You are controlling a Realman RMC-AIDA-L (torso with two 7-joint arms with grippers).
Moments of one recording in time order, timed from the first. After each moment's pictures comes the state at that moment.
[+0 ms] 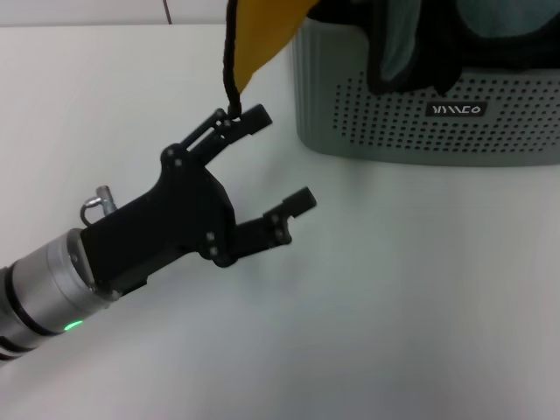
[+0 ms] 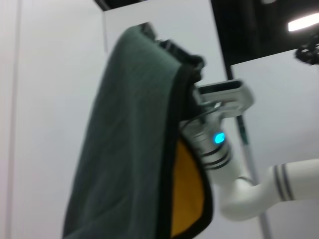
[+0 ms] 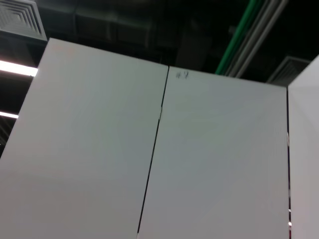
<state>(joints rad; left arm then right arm) -0.44 -2.11 1.08 0.16 1.19 1.87 -0.52 0.69 2.02 -1.09 -1.04 2.18 1.62 -1.71</state>
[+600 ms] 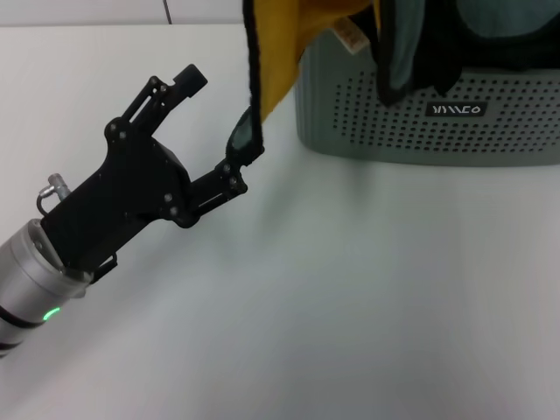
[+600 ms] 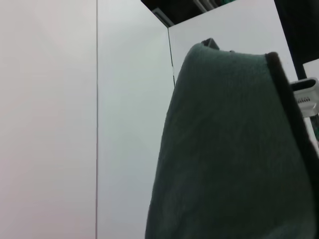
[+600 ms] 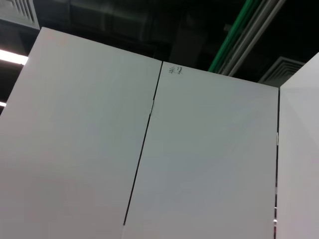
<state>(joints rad) -0.39 -2.11 1.08 0.16 1.03 1.85 -0.49 0.68 2.02 -1.10 -1.09 2.17 1.56 -1.72</state>
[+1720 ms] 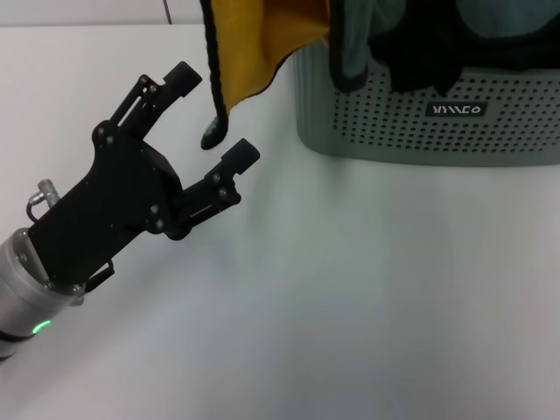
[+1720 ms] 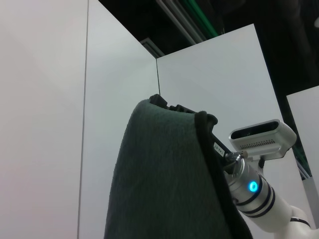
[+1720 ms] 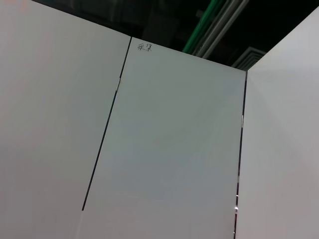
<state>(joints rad) -0.39 -2.11 1.08 0.13 1.03 1.95 -0.49 0.70 2.03 -1.22 -1.03 2.23 1.39 -1.86</state>
